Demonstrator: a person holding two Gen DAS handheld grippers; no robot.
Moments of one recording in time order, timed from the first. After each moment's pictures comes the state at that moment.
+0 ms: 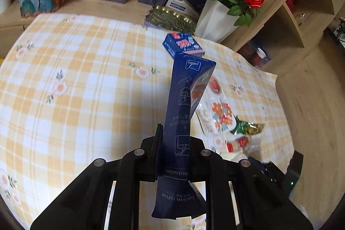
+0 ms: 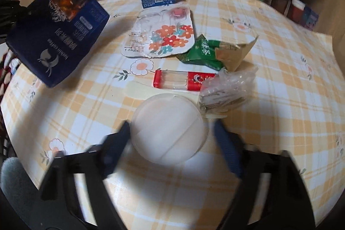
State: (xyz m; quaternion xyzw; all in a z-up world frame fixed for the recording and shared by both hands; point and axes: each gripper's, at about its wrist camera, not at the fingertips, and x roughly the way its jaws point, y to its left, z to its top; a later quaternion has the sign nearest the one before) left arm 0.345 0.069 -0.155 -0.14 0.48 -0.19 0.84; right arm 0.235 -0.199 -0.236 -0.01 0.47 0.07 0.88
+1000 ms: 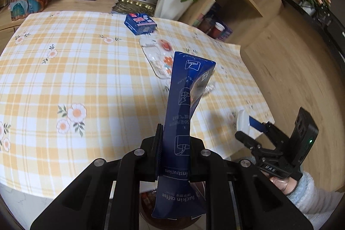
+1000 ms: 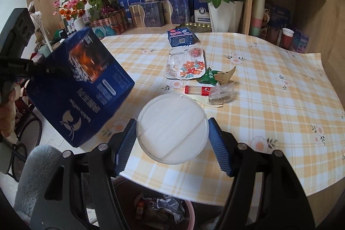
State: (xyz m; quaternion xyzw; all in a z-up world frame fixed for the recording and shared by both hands) left arm 0.191 0.050 -0.122 -0.11 0.47 -0.28 0.83; right arm 0.109 -0.204 -0.147 0.01 0.37 0.12 0.92
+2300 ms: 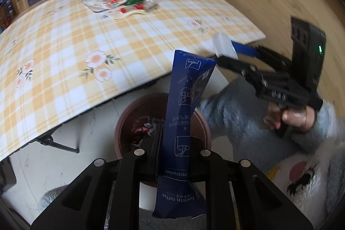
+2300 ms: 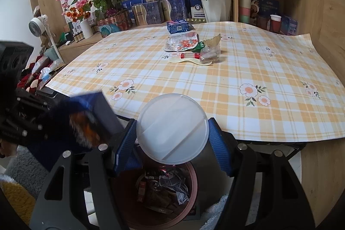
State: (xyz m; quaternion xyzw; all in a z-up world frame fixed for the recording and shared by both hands) left arm 0.043 -0.040 -0.195 0.08 0.52 -0.36 0.77; right arm 0.006 -0.237 -0.191 0.04 0.35 0.13 0.93
